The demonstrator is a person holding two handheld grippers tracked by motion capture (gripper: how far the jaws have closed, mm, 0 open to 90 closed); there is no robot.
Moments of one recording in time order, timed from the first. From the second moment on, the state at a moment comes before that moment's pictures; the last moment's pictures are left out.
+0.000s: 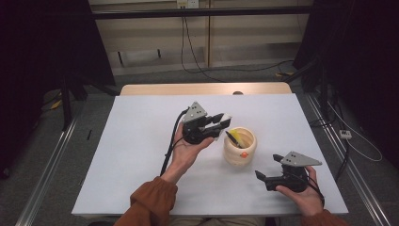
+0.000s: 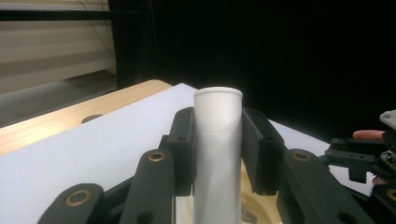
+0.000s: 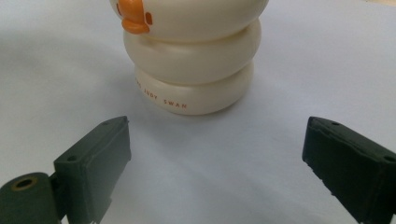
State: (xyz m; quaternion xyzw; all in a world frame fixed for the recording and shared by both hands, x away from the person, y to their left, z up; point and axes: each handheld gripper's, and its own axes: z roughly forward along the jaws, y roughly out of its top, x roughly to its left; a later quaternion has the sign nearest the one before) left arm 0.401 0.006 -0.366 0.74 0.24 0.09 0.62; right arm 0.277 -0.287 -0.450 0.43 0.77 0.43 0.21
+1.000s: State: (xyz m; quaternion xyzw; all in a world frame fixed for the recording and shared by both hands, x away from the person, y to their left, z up) left arm 0.402 -0.060 -0.376 0.75 0.21 0.07 0.62; right arm 0.276 -0.288 -0.450 0.43 0.76 0.43 0.21
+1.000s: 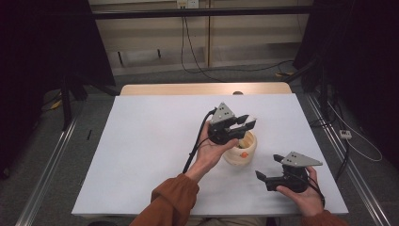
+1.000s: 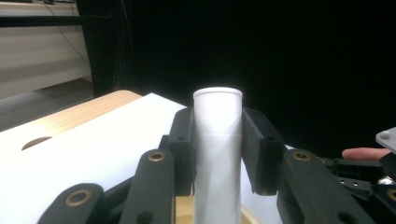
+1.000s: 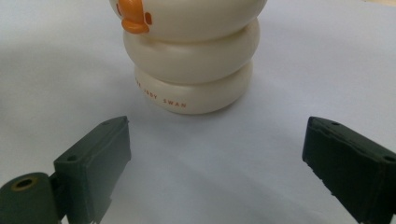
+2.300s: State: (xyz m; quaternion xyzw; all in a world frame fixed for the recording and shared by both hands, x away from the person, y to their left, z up) left arm 0.412 -0.041 -0.376 0.79 0.24 0.09 0.55; right arm 0.275 -0.290 -0.451 0.43 0.76 0.43 0.21
